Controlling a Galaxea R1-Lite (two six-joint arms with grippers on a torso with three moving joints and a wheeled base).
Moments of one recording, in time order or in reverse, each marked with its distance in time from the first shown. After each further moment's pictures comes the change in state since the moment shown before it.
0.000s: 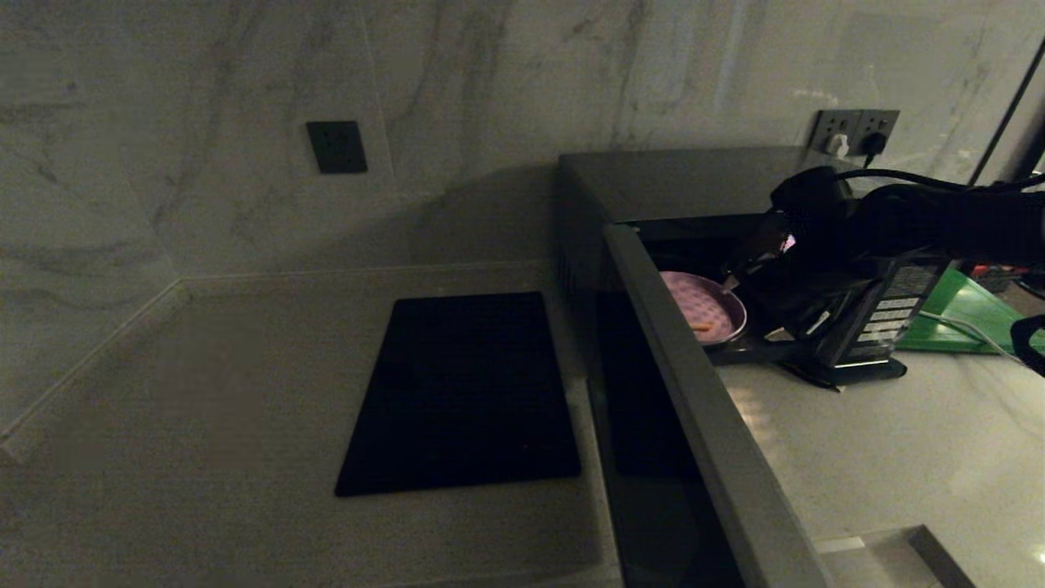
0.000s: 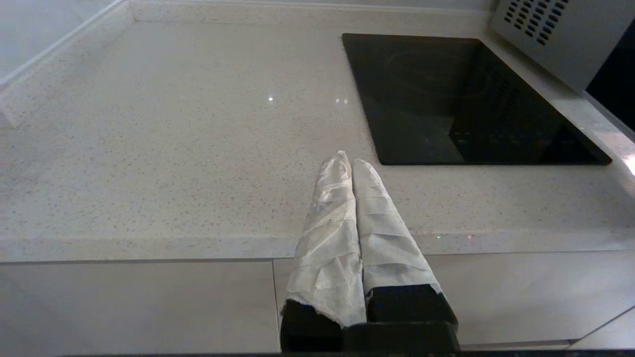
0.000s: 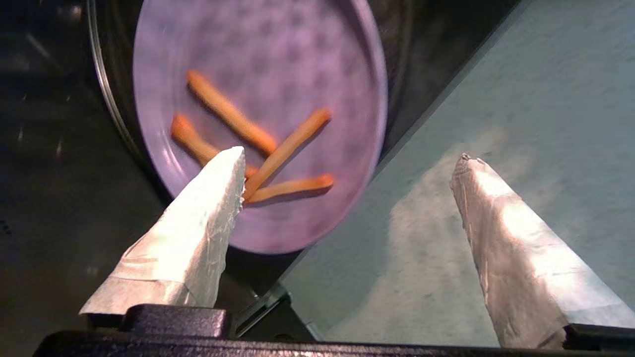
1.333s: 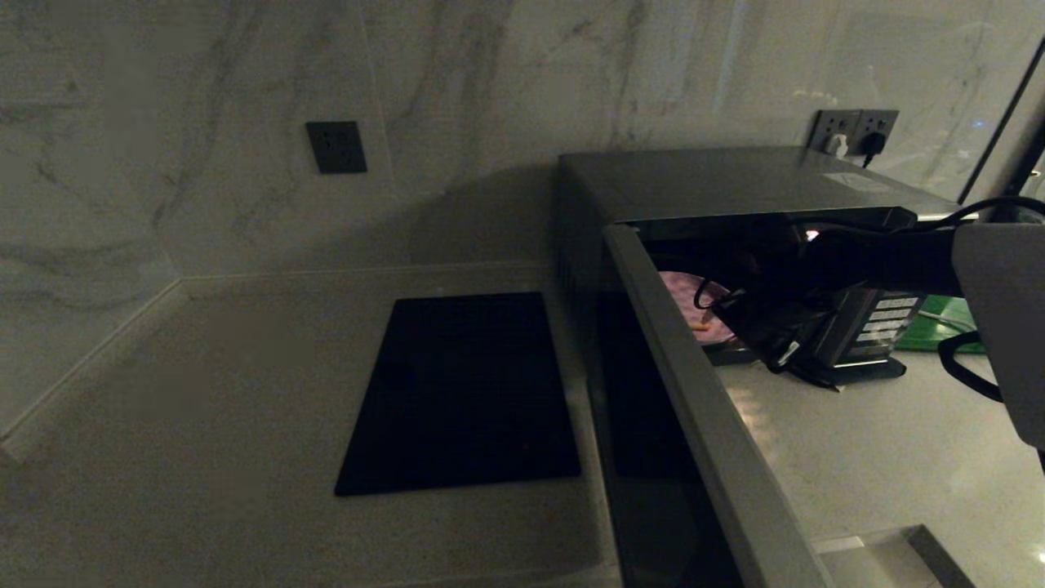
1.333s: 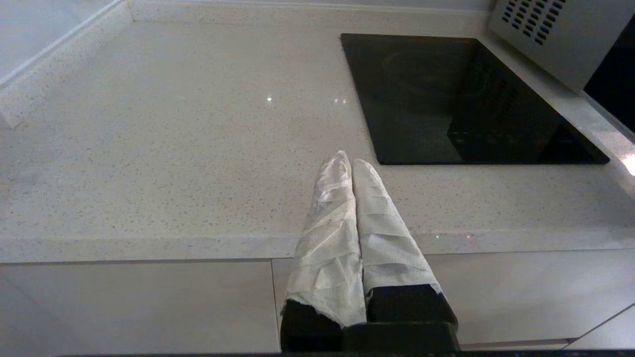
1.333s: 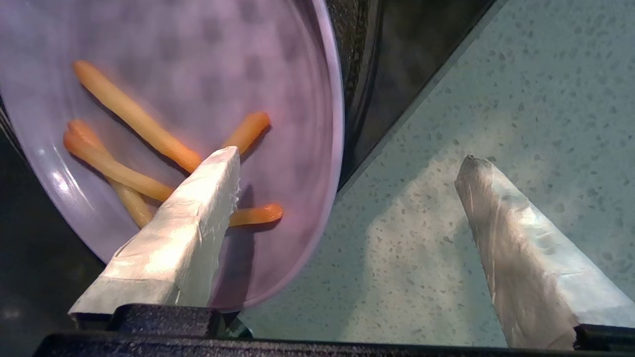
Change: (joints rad) left arm 0.000 0.000 0.000 0.000 0.000 0.000; right arm 0.012 0.122 0.002 -0.029 -0.004 0.018
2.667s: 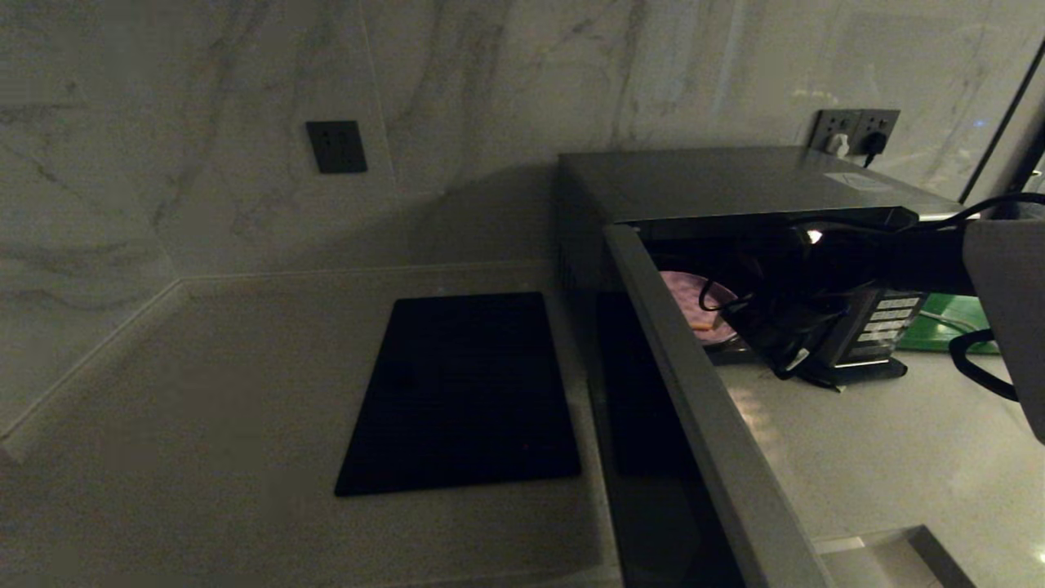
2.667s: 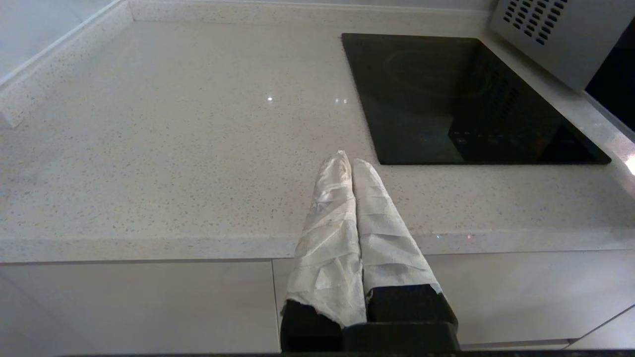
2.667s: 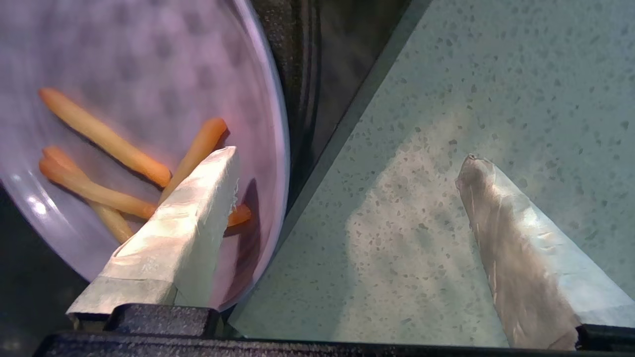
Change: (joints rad) left arm 0.000 0.000 0.000 0.000 0.000 0.000; right arm 0.001 -0.029 0.047 0.031 -0.049 0.089
